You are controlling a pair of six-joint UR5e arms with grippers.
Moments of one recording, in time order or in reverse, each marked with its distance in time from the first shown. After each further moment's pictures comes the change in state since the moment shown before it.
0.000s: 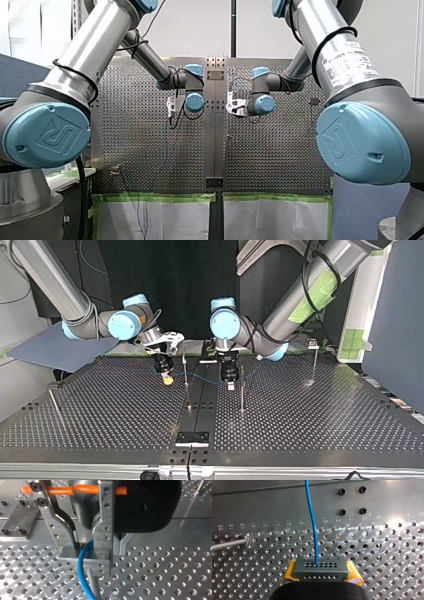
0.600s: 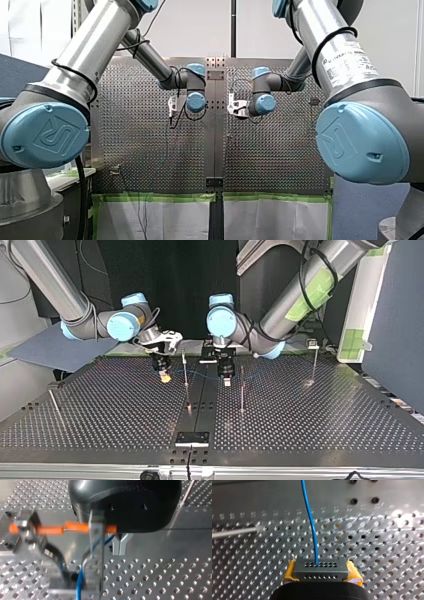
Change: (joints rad) left arm -0.022 0.000 0.000 -0.049 0.006 0.034; right arm -0.007 0.000 0.000 0.058 0.035 -0.019
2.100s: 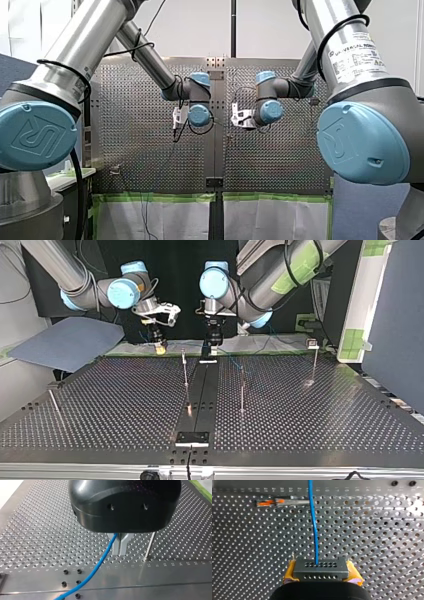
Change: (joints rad) left arm -0.122 0.034 -0.222 0.164 -0.003 0.029; right arm 0.011 -0.124 0.320 -0.115 0.103 -0.055
